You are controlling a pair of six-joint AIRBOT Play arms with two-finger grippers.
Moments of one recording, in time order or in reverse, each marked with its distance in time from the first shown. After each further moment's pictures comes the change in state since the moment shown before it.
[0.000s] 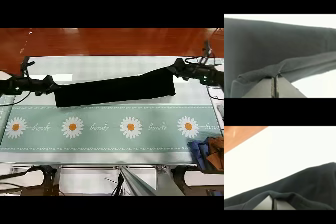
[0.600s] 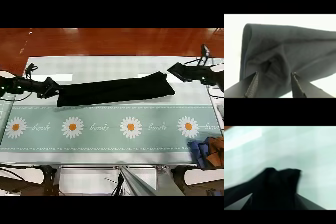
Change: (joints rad) left arm 0.092 -0.162 0.121 -0.001 -0.149 -0.026; right arm -0.069 -0.060 0.062 -0.270 -0.009 0.051
